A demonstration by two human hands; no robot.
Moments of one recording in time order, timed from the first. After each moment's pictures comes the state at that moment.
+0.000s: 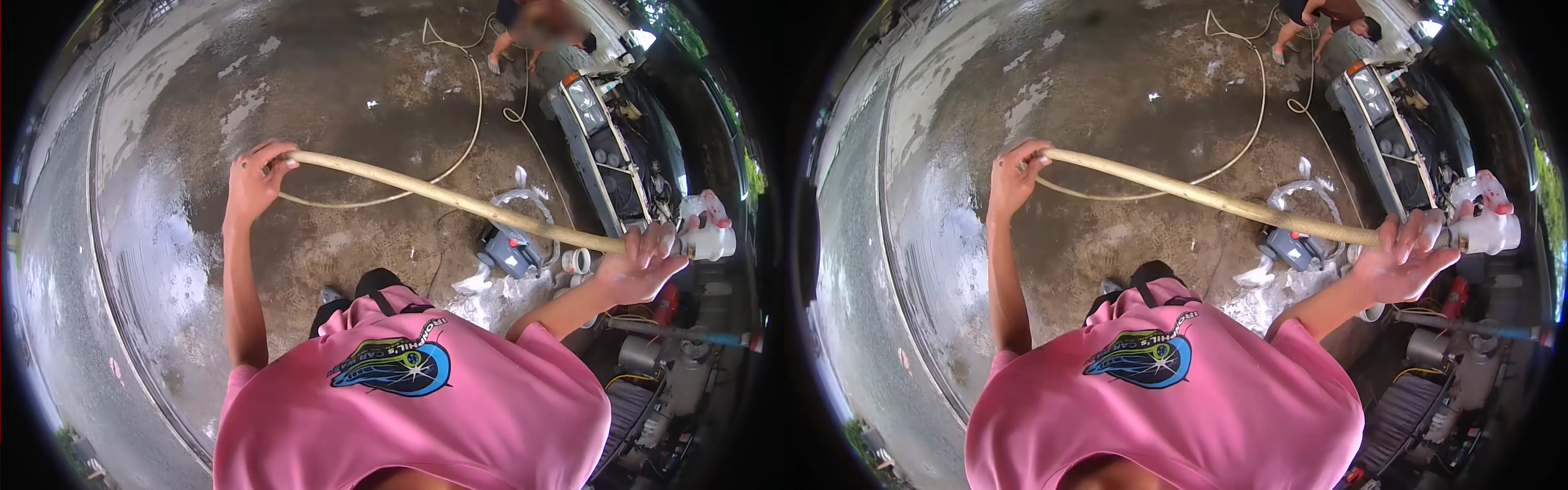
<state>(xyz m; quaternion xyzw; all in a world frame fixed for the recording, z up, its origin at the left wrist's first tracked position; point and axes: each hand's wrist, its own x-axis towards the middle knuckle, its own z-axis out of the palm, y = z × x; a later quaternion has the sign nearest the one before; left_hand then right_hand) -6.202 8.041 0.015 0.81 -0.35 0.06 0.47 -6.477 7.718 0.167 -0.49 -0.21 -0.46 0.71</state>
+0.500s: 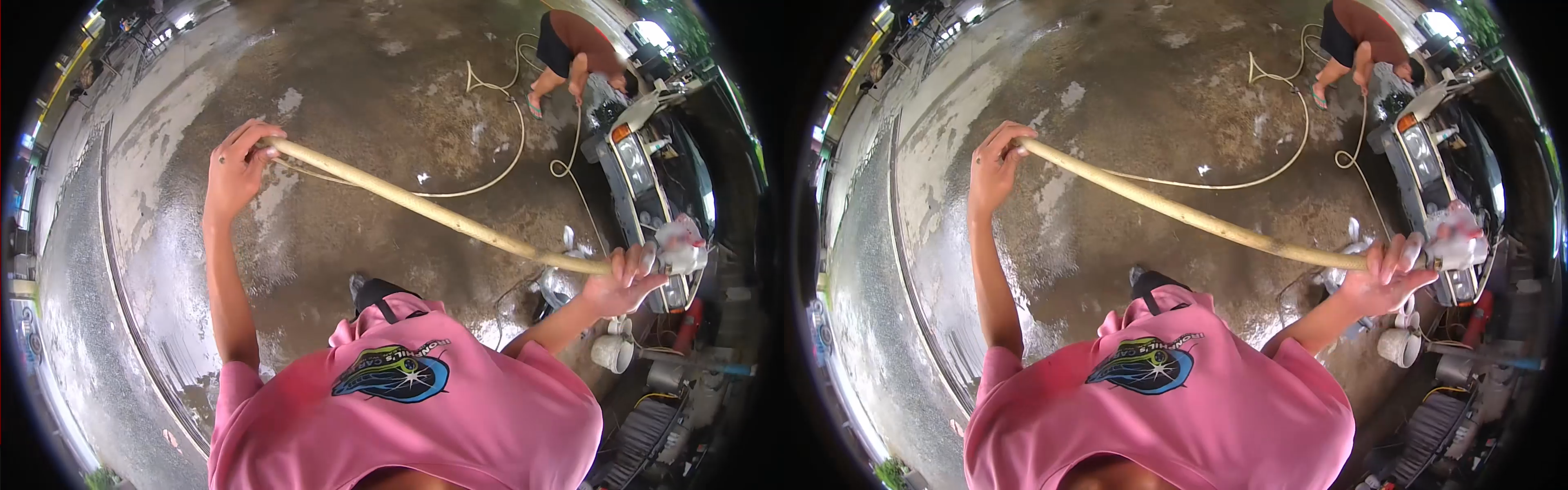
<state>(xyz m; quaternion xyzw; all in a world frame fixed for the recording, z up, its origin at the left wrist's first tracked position) -5.672 8.024 0.055 0.80 -0.41 0.10 0.42 -6.004 7.700 0.083 -0.38 -0.23 -0.48 0.75</state>
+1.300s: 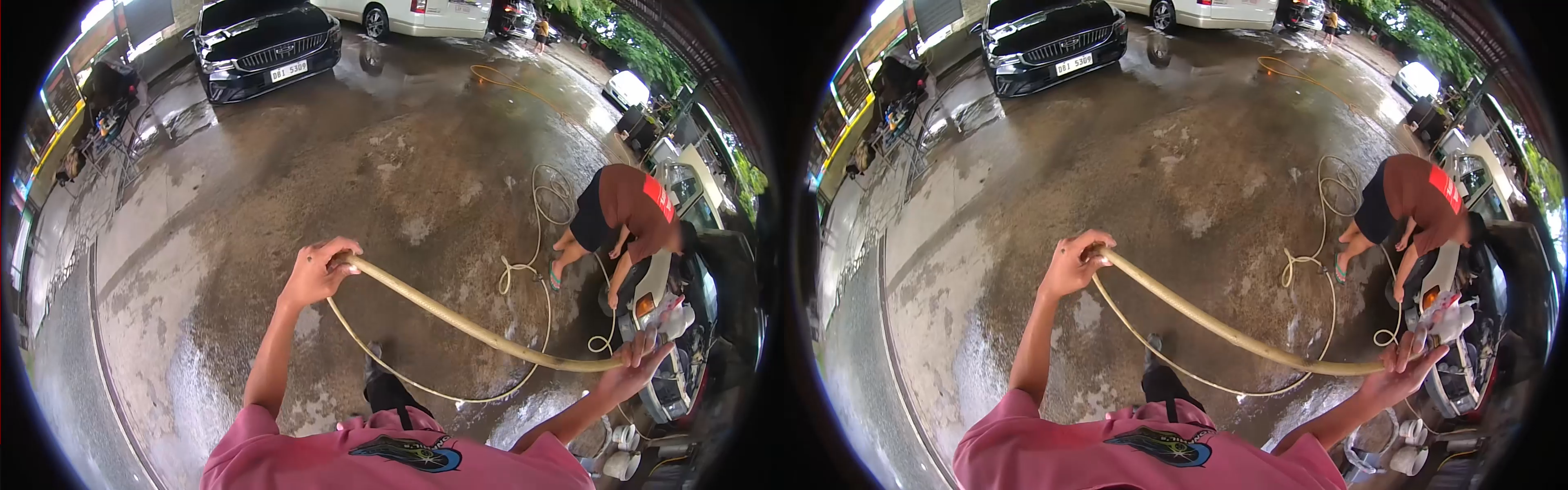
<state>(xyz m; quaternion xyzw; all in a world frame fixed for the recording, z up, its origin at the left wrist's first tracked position) -4.872 7.700 0.062 0.73 -0.49 -0.05 0.47 -5.268 7.452 0.169 -0.47 -0.10 -0.53 0.70</state>
